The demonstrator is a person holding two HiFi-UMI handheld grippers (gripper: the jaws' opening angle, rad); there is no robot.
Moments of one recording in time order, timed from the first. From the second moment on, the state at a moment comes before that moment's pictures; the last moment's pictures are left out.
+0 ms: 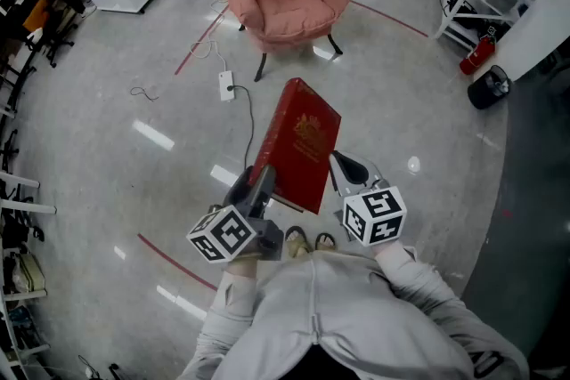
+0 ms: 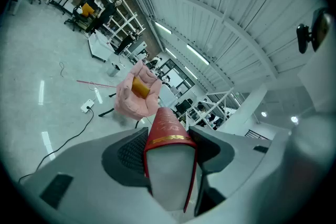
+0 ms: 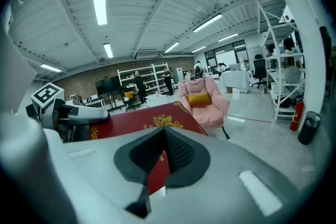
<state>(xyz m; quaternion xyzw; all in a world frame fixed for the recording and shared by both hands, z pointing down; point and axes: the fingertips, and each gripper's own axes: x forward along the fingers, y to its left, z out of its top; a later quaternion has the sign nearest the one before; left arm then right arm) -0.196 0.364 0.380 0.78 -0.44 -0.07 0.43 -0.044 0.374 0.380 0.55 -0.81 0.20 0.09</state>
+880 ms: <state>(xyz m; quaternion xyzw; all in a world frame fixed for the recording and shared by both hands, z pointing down) -0.196 0.353 0.376 0.81 -0.43 -0.06 0.40 -0.063 0.378 0.368 0.56 -0.80 0.19 0.08</state>
